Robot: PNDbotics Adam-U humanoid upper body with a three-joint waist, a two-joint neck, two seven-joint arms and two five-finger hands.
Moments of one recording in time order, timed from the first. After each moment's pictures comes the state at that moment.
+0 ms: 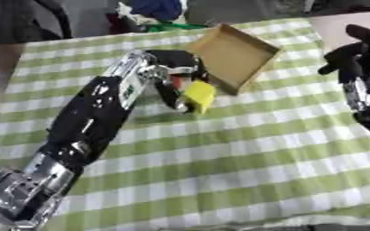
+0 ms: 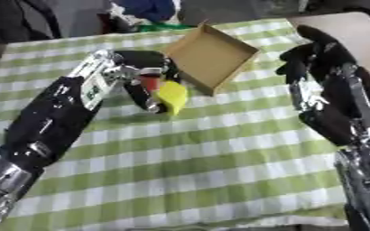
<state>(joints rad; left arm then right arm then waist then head) -1.01 0.15 -0.20 -0.88 -1.05 -0.45 -0.44 -0.31 -0.26 0.16 -1.91 0.06 -0.16 0.08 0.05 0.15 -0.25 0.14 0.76</state>
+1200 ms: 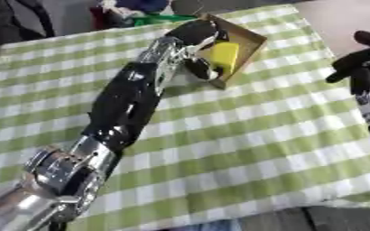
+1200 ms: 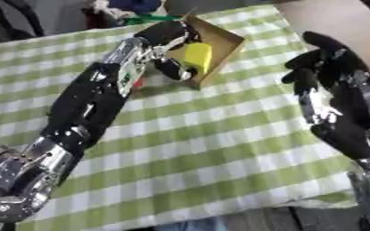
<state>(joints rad) -1.10 0.10 -0.04 -0.76 -1.27 -0.28 -0.18 -0.33 -0.26 0.19 -1.91 0.05 -0.16 0.11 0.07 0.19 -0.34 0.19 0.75</state>
